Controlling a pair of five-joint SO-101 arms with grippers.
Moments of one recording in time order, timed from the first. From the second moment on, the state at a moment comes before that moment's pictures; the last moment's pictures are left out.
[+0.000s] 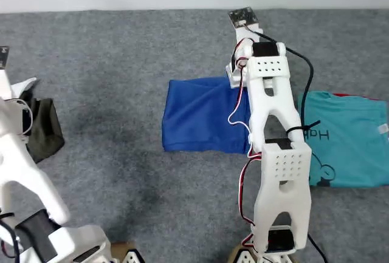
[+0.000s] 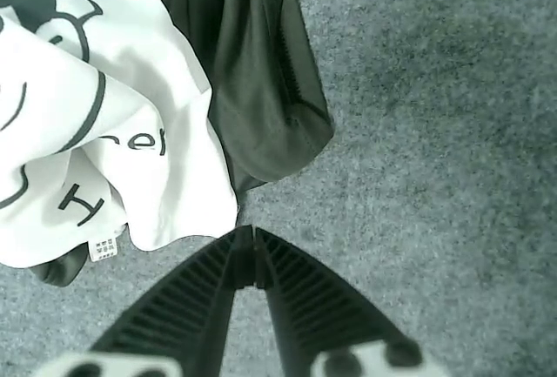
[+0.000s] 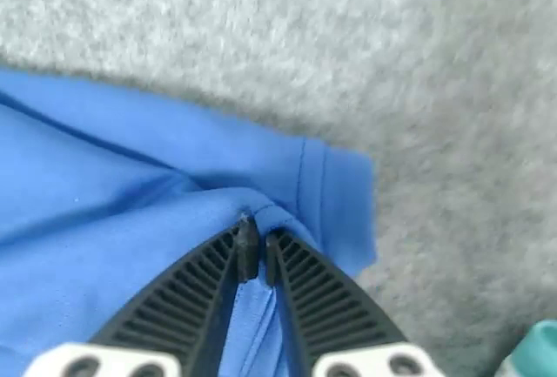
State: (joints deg) left arm -39.6 -6.6 1.7 91.6 -19.4; right arm -7.3 44.7 -45.2 76.3 11.1
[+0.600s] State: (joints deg) left arm -39.6 -6.6 1.7 91.6 -19.5; right arm -4.7 52.9 -56.4 69.8 20.2
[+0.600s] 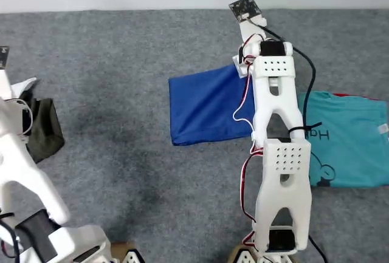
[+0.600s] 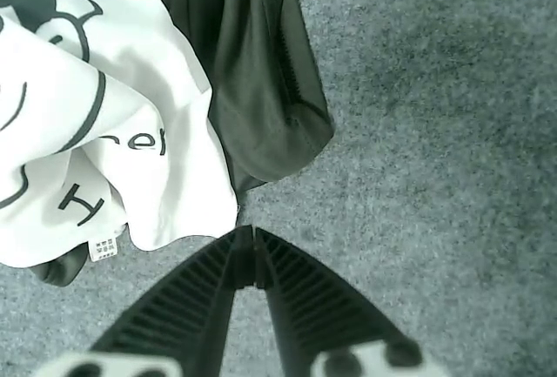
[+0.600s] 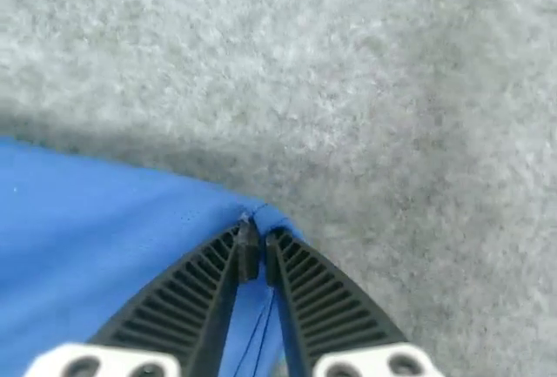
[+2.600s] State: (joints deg) left arm -39.7 -6.6 1.7 91.6 -19.5; right arm -4.9 43.3 -48.8 100.6 4.4
